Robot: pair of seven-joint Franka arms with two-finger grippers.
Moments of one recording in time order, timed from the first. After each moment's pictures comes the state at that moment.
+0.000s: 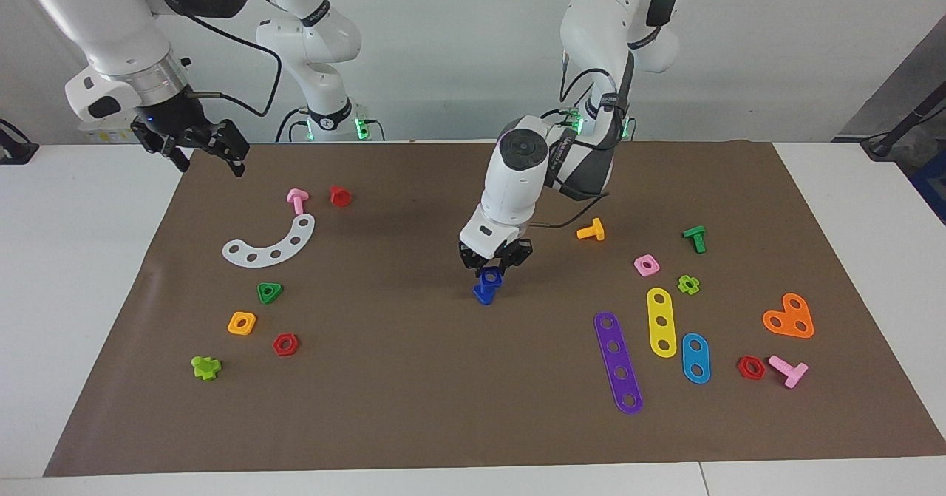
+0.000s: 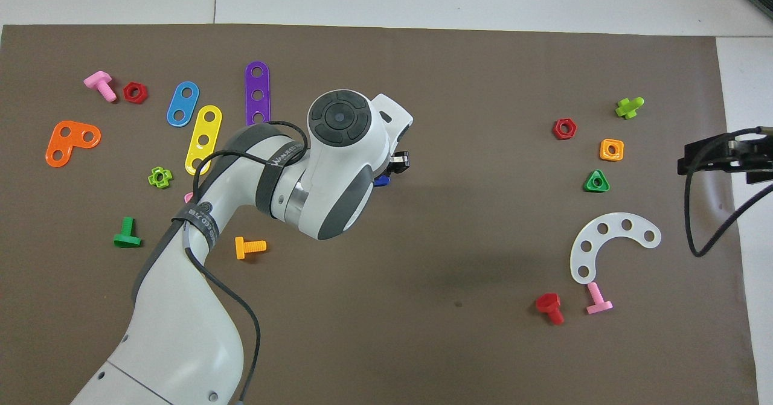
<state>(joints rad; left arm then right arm) -0.65 0.50 0.02 -1.53 -0.11 2.11 -0.59 0.00 -0.01 -0.06 -1.59 0.01 1.57 0.09</state>
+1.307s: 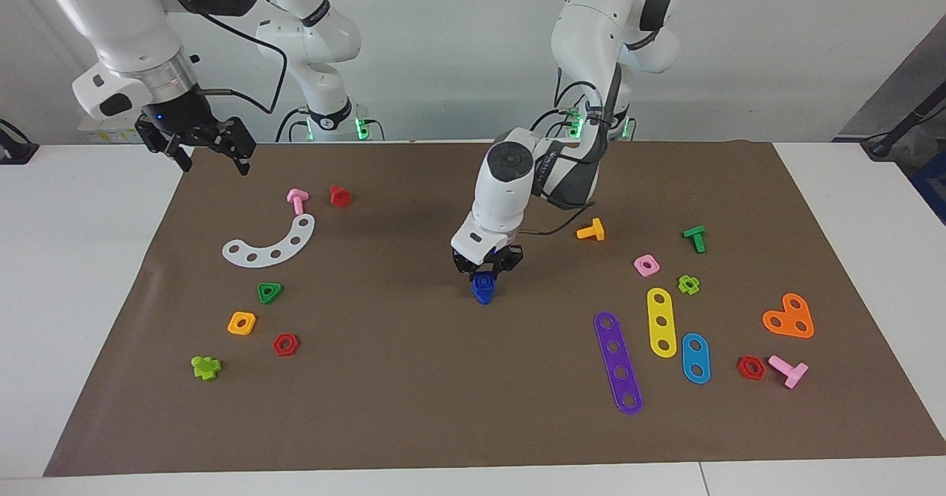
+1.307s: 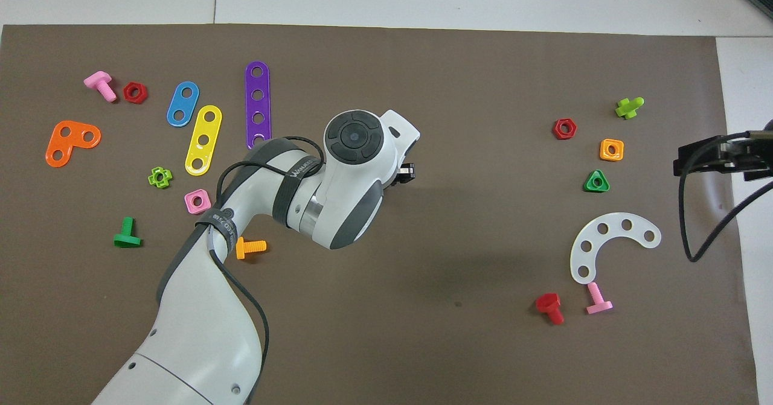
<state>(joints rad) -0.68 0.53 0.03 -1.59 -0.10 2.19 -0.59 0.02 -0.01 -0.05 -1.59 -0.02 1.57 0.06</state>
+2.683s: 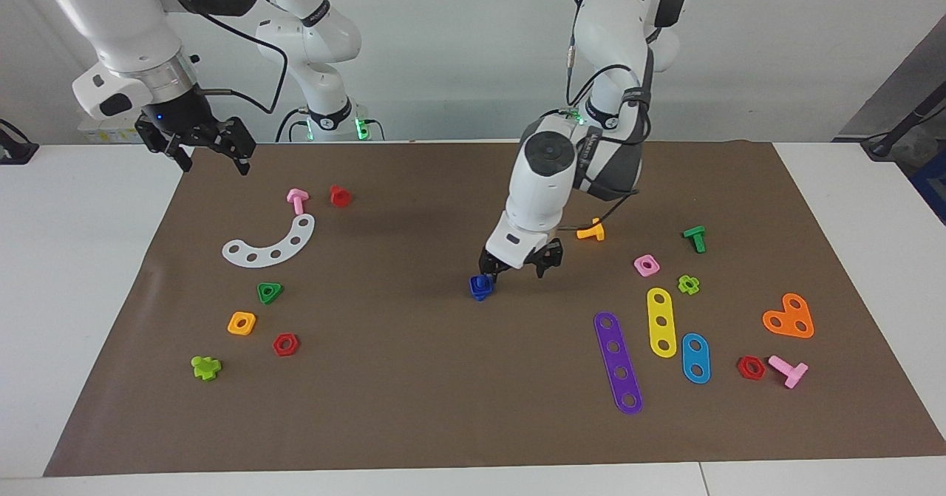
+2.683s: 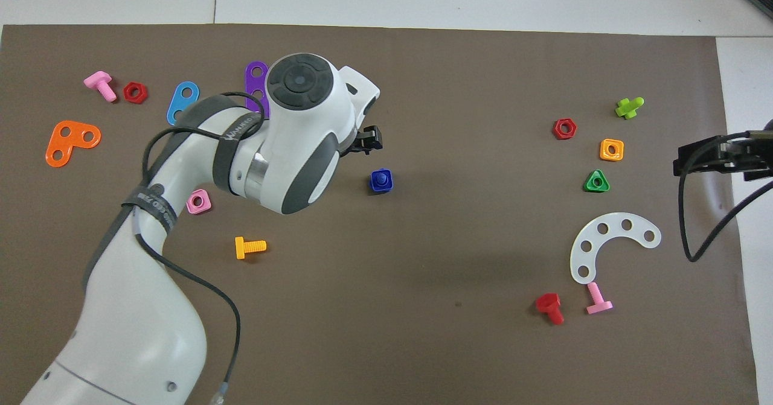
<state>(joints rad) -0.55 0.46 0.06 -1.46 -0.07 1.97 -0.52 0.02 -0.01 -0.05 -1.59 -0.02 1.57 0.06</state>
